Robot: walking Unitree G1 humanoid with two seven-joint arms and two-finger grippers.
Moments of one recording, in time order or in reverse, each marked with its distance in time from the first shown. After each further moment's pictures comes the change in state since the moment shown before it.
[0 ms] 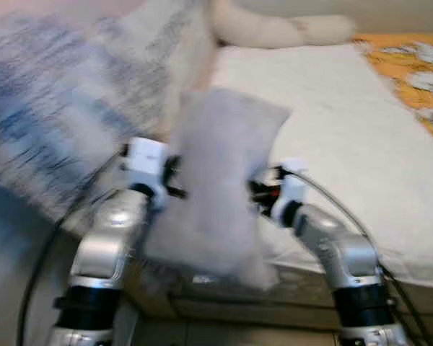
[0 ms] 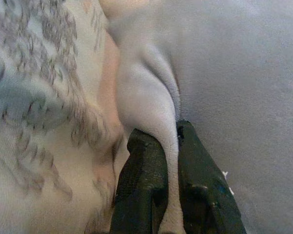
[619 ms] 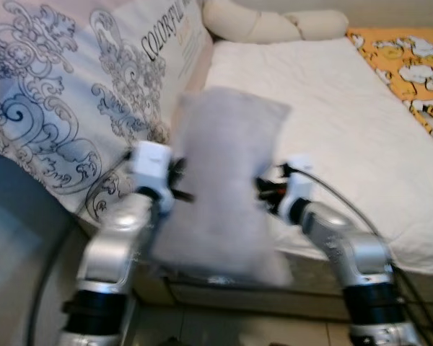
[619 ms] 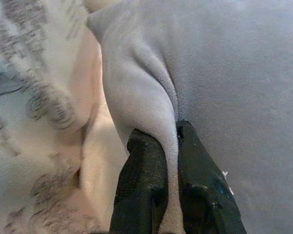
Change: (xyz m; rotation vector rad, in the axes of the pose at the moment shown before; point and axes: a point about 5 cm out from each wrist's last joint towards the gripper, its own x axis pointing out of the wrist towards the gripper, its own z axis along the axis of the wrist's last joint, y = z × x) left arm -0.001 -0.020 -0.005 -0.018 0.010 -0.055; right arm -0.008 -0.017 0.007 -0.023 -0.014 -0.050
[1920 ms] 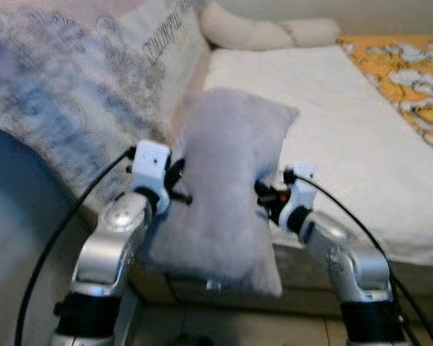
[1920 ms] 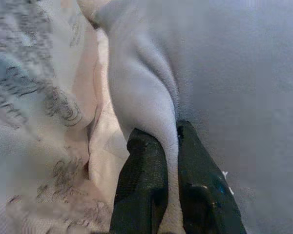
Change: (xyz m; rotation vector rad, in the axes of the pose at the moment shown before) left arm -0.006 0.007 0.010 0.027 -0.013 -0.009; right arm -0.006 0.013 -0.008 0.038 -0.015 0.008
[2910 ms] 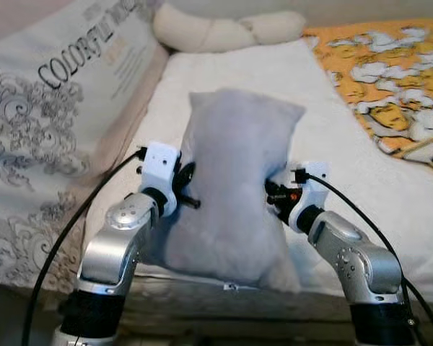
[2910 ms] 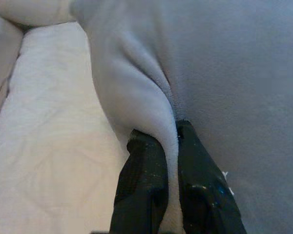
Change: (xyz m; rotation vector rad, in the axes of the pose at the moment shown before) left arm 0.001 -0.010 -0.003 -0.009 0.052 -0.074; right arm -0.010 -0.009 0.003 0.023 -0.034 -0.035
